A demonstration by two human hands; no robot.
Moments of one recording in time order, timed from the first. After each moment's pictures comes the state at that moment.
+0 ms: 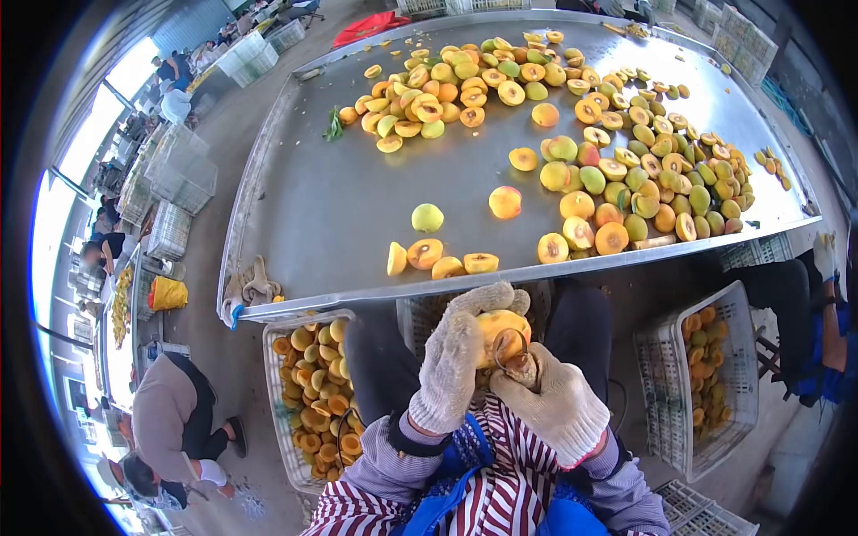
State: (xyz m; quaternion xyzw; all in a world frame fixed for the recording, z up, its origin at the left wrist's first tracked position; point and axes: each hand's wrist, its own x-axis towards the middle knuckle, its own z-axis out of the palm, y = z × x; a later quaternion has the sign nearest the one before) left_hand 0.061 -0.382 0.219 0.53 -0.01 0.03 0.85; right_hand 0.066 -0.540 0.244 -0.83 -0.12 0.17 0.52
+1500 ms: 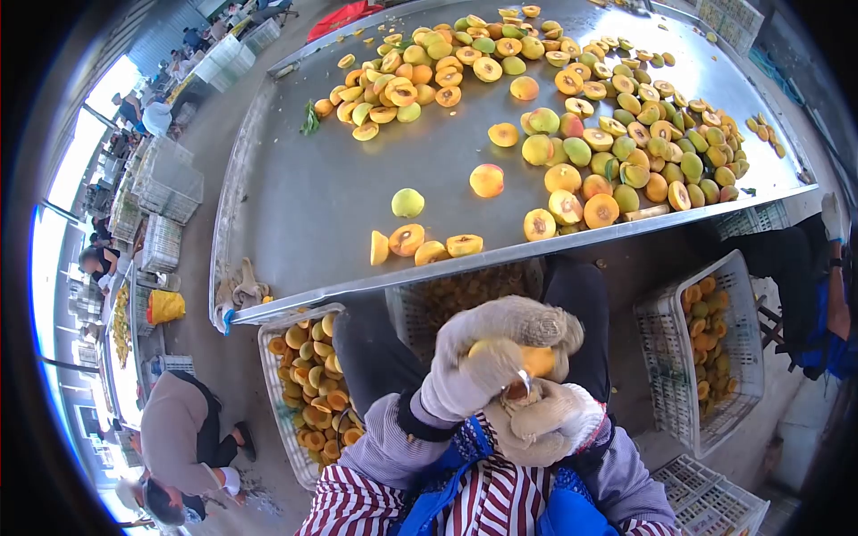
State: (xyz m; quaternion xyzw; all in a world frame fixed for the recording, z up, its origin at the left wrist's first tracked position) left_hand 0.073 -0.397 0.228 0.45 -0.12 -0.10 0.88; right_hand 0.054 -0.569 0.209 -0.17 0.01 0.59 0.79
